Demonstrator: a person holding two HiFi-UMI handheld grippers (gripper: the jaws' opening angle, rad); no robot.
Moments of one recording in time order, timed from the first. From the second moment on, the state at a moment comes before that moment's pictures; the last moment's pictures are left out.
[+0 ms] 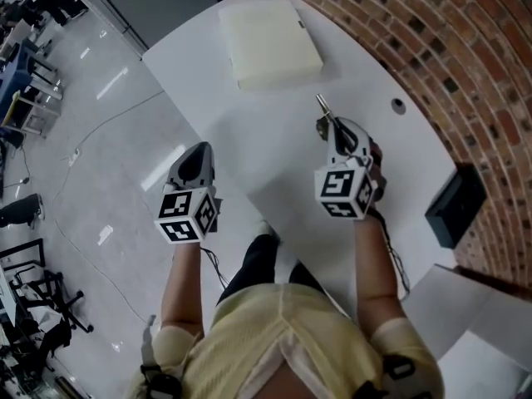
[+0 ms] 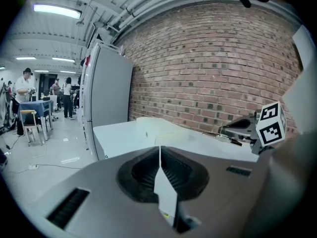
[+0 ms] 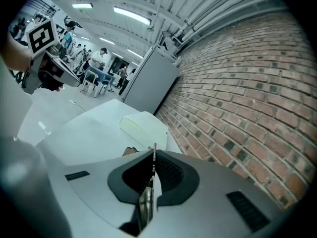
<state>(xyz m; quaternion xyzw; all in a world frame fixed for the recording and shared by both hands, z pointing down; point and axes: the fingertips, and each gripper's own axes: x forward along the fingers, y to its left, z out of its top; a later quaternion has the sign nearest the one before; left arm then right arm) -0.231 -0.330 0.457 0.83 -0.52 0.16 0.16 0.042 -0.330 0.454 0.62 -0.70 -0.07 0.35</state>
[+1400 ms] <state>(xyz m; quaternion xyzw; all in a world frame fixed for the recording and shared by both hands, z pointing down) -0.288 -0.337 0.511 0.79 -0.55 0.18 0.20 -0.115 -0.350 0.541 0.44 -0.79 -0.22 0.38</state>
